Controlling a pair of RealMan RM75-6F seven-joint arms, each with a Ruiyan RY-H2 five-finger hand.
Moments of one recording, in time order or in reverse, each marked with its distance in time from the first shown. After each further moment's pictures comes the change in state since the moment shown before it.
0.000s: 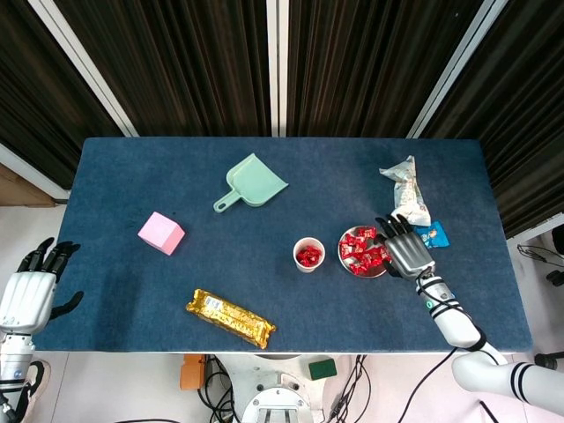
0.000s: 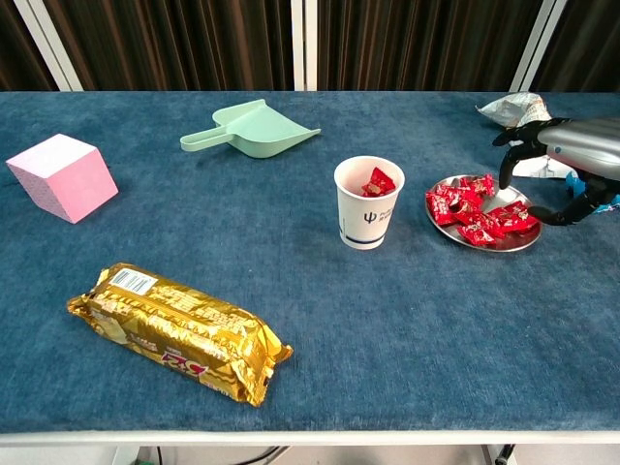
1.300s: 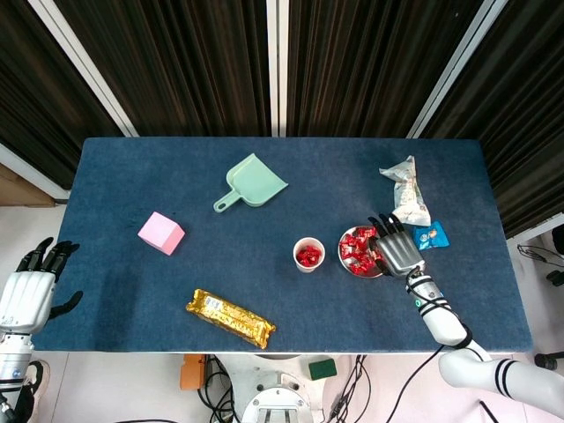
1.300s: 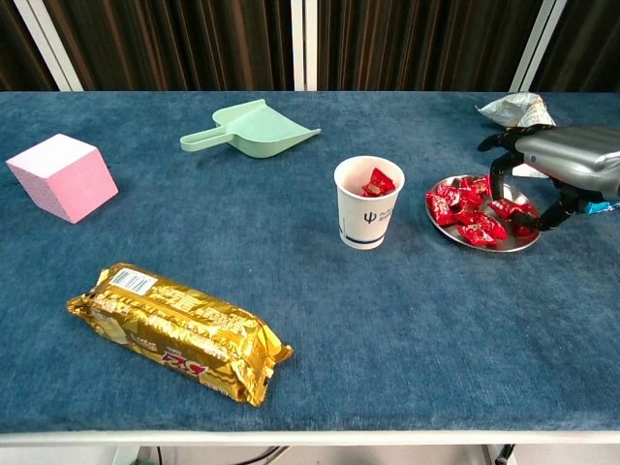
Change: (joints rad) left arm 0.000 0.004 0.000 0.003 -0.001 -0.001 -0.011; right arm 0.014 -0.064 0.022 0.028 0.022 0.020 -0.064
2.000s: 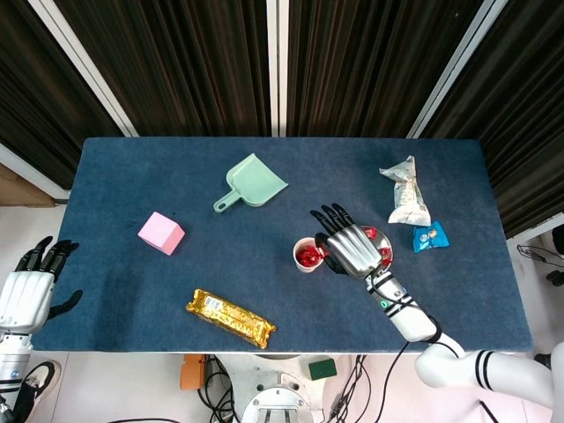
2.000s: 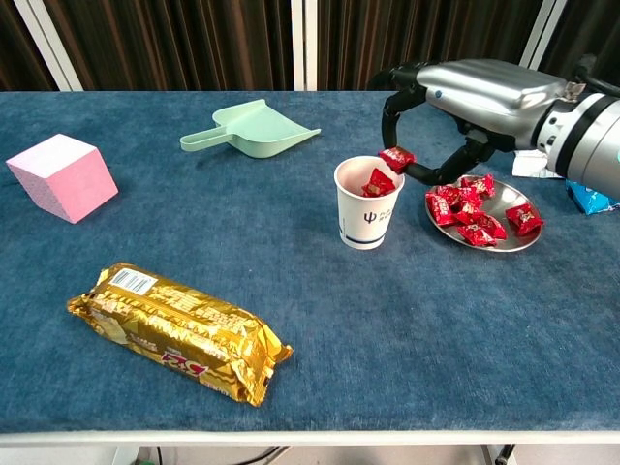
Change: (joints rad) left arm 0.001 -0.003 0.000 0.020 0.017 0.016 -0.021; right arm 0.097 -0.045 0.072 -0.138 -0.154 0.026 0.058
